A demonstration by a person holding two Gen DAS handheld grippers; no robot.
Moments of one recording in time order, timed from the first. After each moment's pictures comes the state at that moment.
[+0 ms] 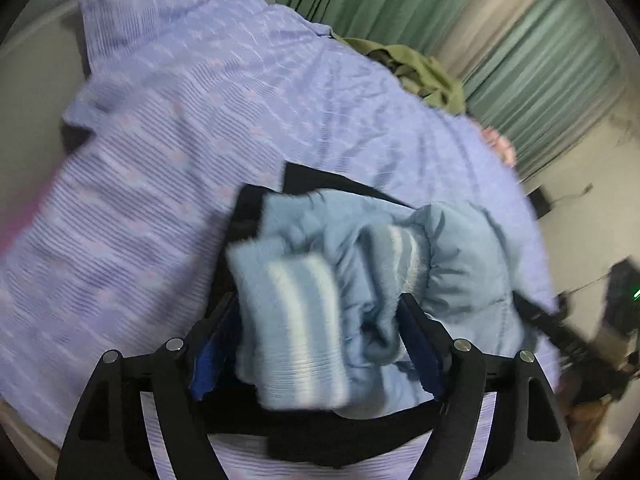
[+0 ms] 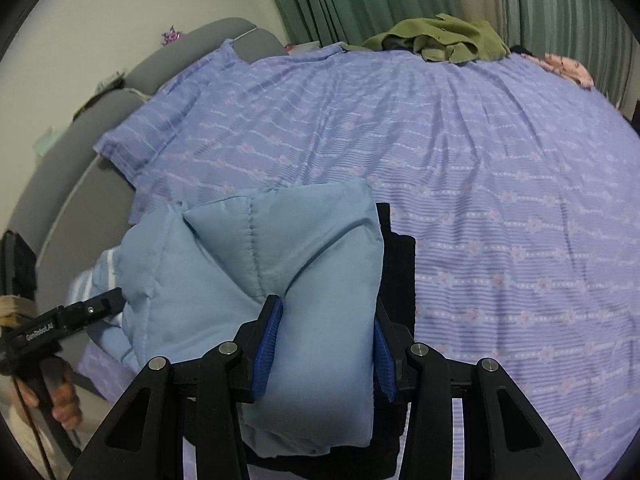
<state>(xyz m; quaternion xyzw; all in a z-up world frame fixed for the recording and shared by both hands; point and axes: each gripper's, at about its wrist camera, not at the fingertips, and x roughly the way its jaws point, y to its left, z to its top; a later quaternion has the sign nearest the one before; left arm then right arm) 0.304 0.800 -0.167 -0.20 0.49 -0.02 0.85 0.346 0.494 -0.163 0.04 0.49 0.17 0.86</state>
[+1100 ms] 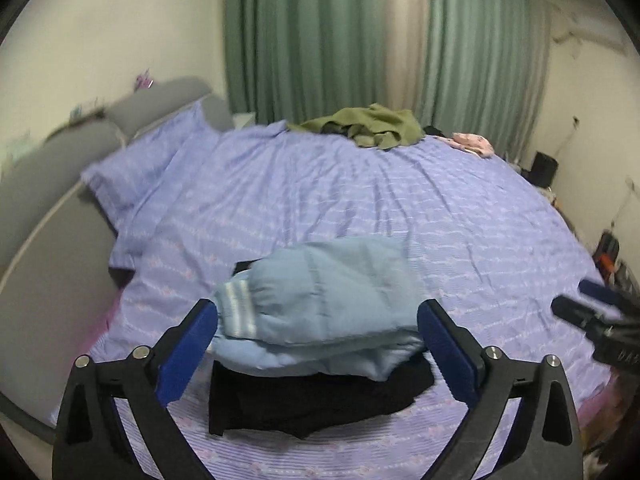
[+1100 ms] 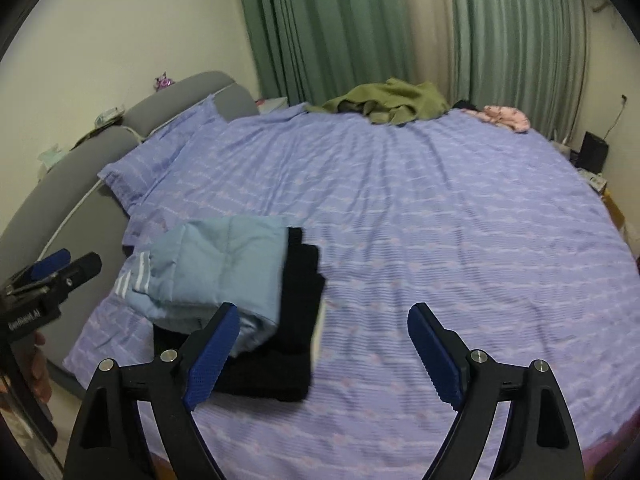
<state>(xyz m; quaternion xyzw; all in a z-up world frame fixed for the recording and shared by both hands) 0.196 0.643 -0.022 0.00 0.35 -0.01 0.94 0.207 0.404 -0.048 0.02 0.39 0.10 0.91</state>
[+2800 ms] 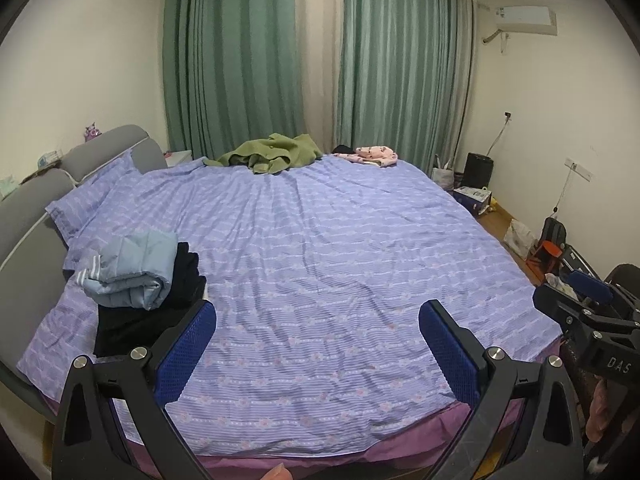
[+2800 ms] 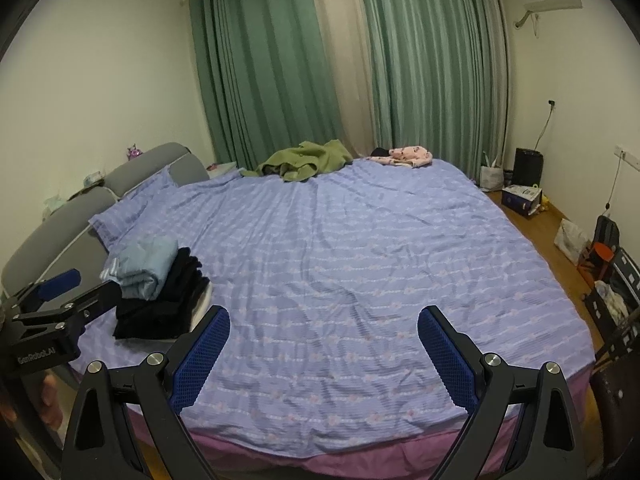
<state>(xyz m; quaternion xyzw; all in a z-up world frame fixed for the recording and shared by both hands) -0.012 0.270 0.056 0.00 0.30 -0.07 0.95 -0.034 0.055 0.045 0.04 0.29 0.04 0.95</state>
